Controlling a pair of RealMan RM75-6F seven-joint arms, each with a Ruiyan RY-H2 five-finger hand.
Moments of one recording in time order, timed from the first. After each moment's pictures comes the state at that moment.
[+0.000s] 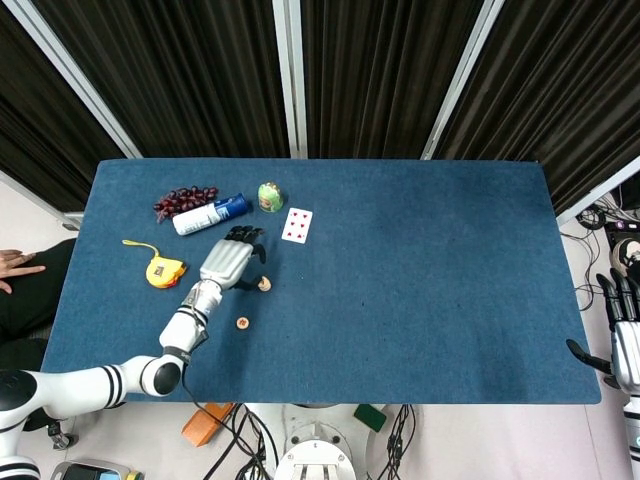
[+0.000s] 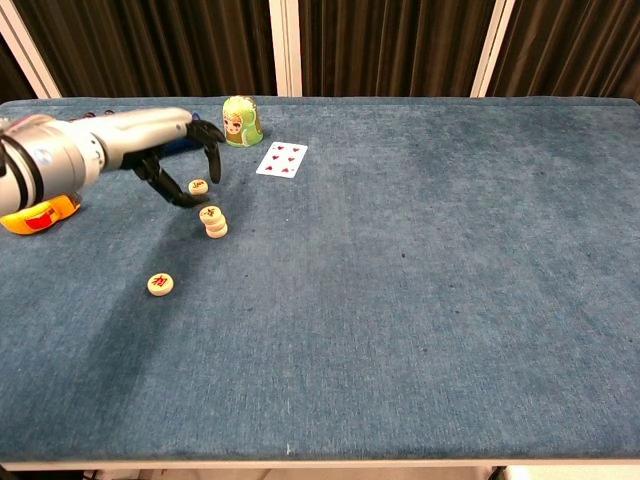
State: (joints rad) left arm -0.82 -1.61 -0.20 -1.38 0.91 0.88 0.33; right arm 0.02 -1.12 0.10 -1.53 -1.48 1.56 0.04
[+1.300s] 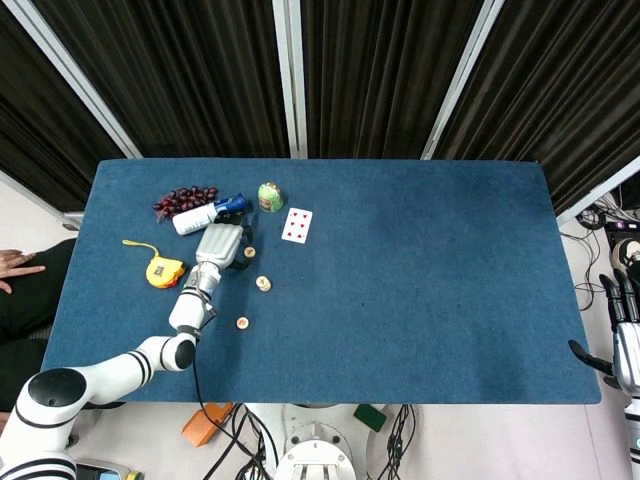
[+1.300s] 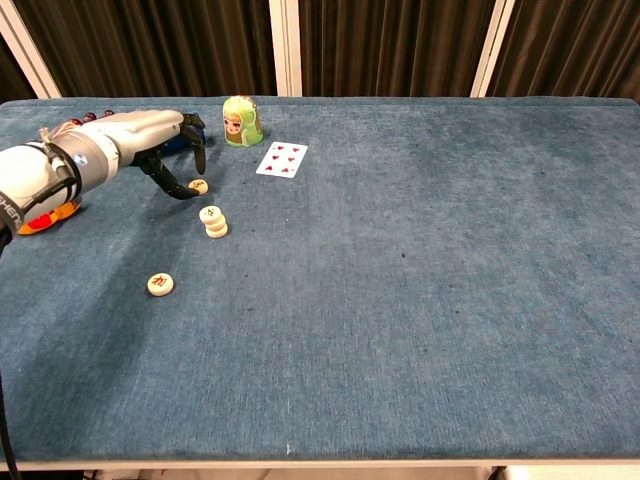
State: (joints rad) left arm -0.87 -1.81 -0.23 -0.95 0.91 0.81 0.28; right arm 0.01 -1.11 0.10 -1.57 -1.47 1.56 -0.01
